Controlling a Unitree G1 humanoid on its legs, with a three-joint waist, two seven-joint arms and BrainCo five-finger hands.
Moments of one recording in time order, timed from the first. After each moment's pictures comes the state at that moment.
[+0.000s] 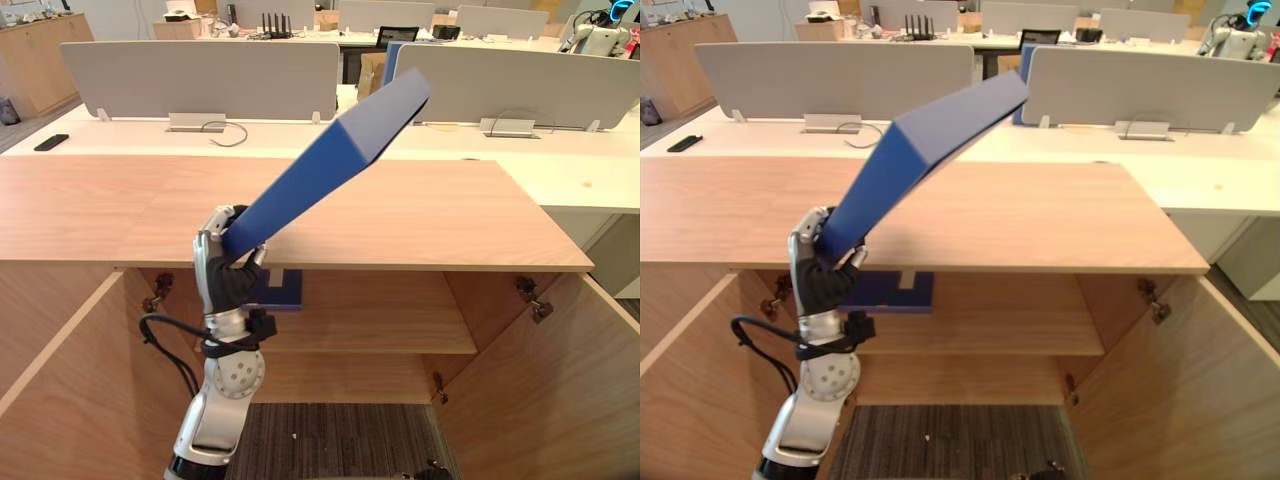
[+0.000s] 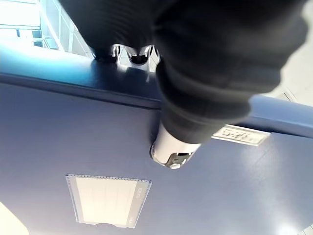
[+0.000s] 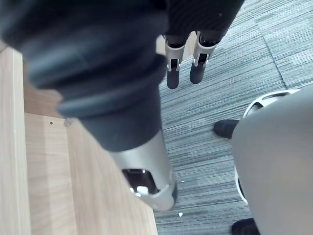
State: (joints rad) left arm 0.02 0.12 -0.22 -0.39 0.54 -0.11 0.60; right arm 0.01 -0.03 -0.17 1.23 0.02 0.00 -0.21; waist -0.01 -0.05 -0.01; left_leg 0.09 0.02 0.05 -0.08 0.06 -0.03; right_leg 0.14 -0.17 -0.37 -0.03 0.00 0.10
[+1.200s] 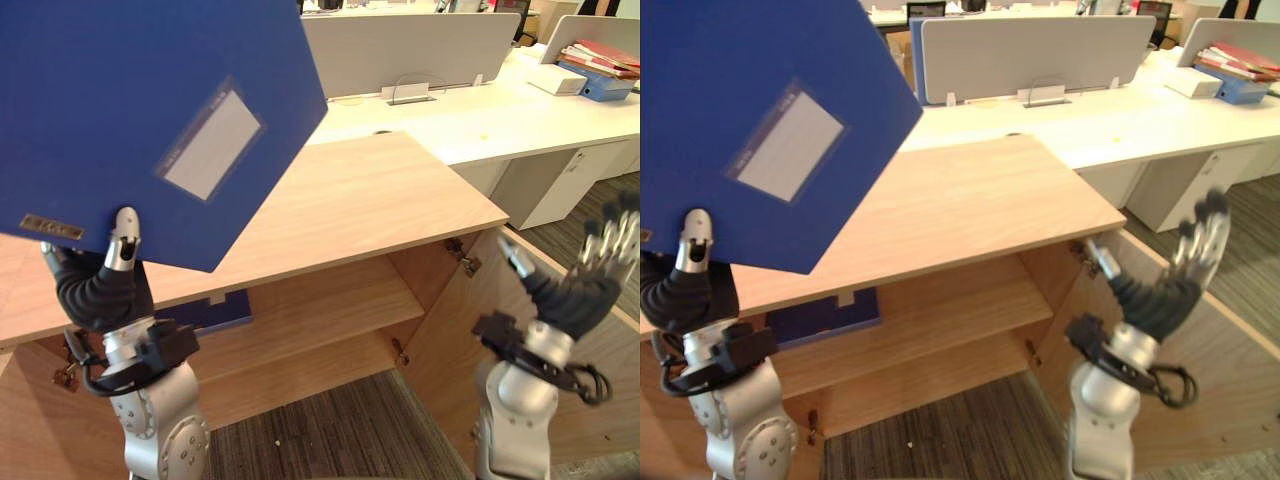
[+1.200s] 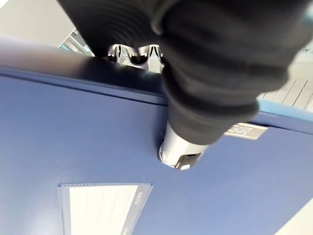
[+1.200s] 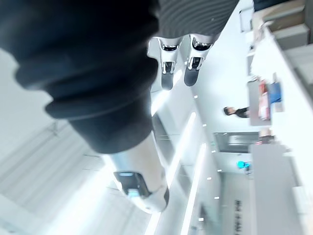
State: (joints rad) left arm 0.12 0.09 0.02 -0.71 -0.50 -0.34 0.27; right arm 0.04 0.05 -0.08 -0.63 -0.22 -0.15 -0.49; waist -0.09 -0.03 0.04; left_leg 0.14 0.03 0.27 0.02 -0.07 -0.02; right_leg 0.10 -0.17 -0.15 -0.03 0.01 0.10
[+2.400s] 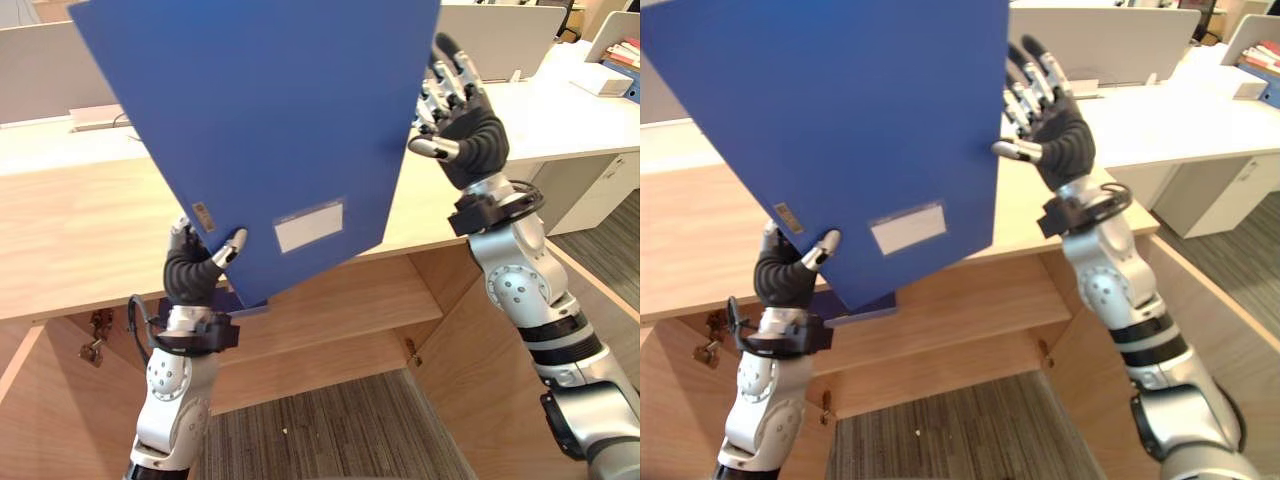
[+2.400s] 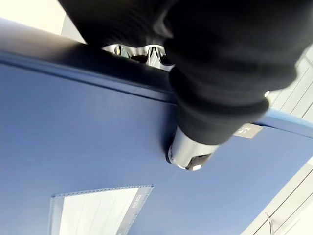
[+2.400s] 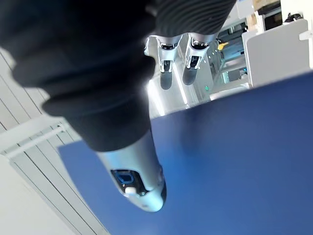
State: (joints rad) left arm 0.05 0.28 -0.12 -0.45 -0.52 -0.24 0.08; right arm -0.68 -0.66 0.31 -0.04 1.06 -0.14 0.11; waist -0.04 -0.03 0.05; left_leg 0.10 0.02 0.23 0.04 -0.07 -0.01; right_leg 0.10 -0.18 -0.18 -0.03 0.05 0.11
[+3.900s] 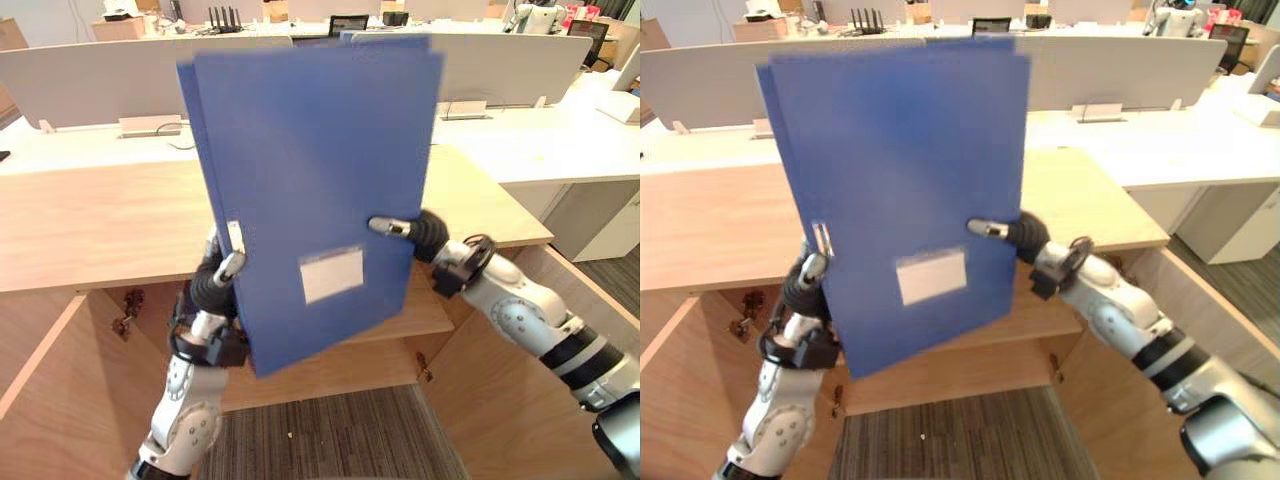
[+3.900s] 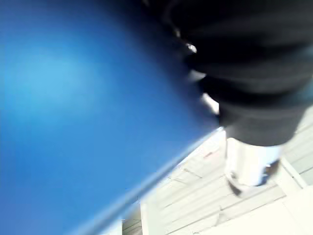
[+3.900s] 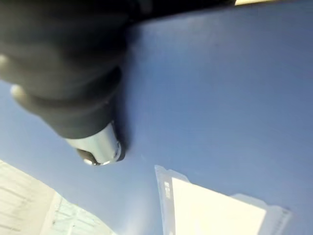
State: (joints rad) left arm 0.14 0.36 -0.30 -0.35 -0.91 -0.30 -0.18; right arm -0.58 -0.87 0.65 0.00 1.16 0.01 0.32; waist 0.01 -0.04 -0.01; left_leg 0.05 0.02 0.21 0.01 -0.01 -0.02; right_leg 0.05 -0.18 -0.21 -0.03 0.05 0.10
